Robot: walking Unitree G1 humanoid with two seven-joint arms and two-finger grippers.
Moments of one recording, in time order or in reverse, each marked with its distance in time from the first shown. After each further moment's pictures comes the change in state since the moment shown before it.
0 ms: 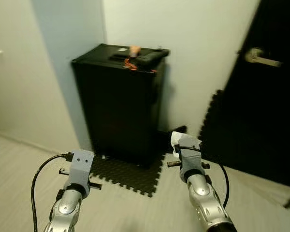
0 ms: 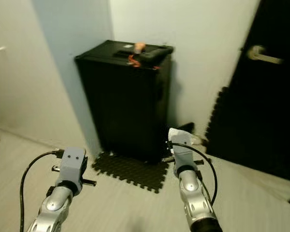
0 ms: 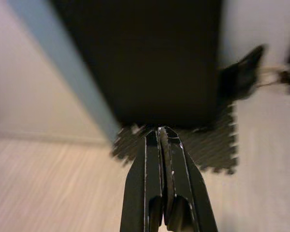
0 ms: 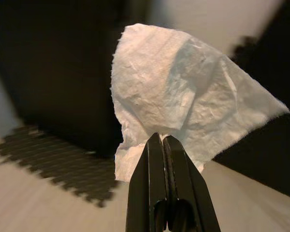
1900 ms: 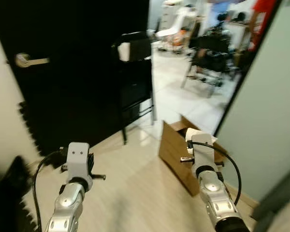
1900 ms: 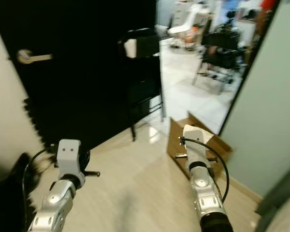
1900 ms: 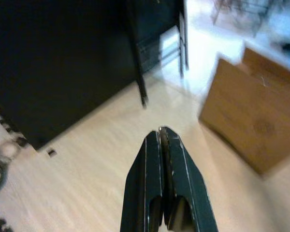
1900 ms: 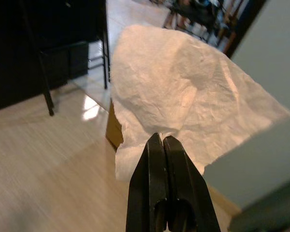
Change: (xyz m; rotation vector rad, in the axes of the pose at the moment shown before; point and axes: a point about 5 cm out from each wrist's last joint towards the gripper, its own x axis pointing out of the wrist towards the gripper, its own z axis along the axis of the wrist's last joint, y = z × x) left arm 0.009 0.004 0.005 -0.167 0.043 0.000; right arm 0.007 -0.018 0.000 -0.009 0.006 -0.081
